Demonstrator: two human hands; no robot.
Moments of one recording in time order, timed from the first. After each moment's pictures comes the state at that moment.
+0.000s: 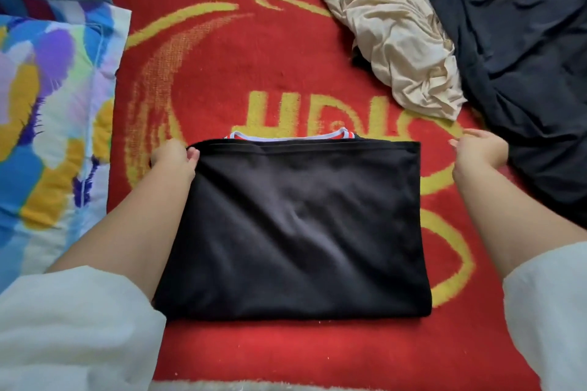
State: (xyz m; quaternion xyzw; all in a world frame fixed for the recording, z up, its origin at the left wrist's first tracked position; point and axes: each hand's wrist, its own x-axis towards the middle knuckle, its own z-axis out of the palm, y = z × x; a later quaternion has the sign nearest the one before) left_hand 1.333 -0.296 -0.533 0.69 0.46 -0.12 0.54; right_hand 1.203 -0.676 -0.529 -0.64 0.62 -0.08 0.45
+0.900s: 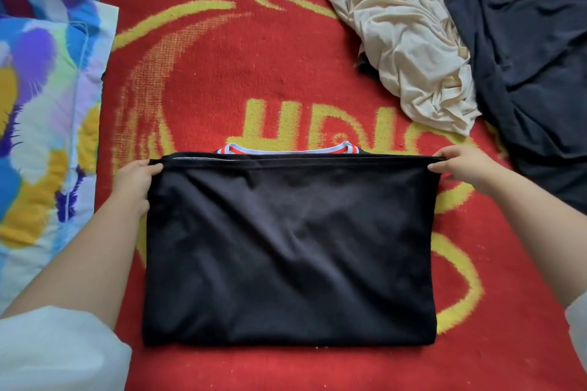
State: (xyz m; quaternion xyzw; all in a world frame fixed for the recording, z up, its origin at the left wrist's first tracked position) left_hand 1.343 -0.241 -0.574 0.72 0.43 -0.19 0.51; right_hand 1.228 -0.699 -0.546 -0.78 0.39 0.32 0.38
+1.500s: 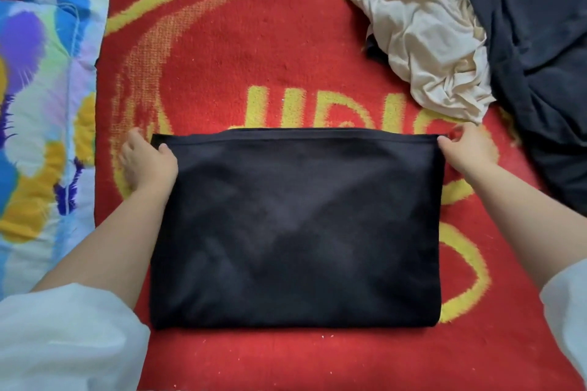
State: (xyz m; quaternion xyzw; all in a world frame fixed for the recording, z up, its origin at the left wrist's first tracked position) left_hand 1.344 -0.265 -0.577 0.94 0.25 -0.10 0.19; right_hand 1.236 -0.683 -0.568 -0.84 0.45 0.16 0.24
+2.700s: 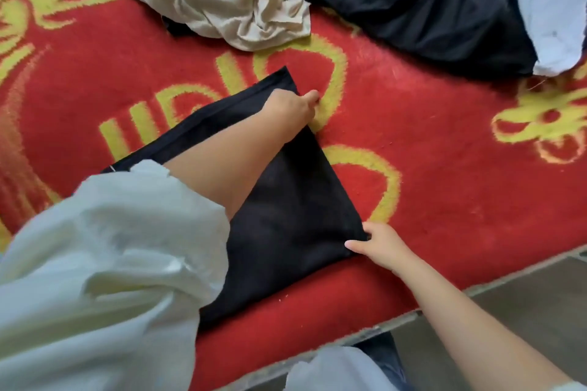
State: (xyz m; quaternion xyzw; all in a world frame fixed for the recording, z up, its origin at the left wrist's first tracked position) left_hand 1.221 -0.637 -0.554 0.64 -0.64 -0.20 -0.37; right_hand 0.971 -0.617 -0.581 -0.62 0.45 0.30 0.57
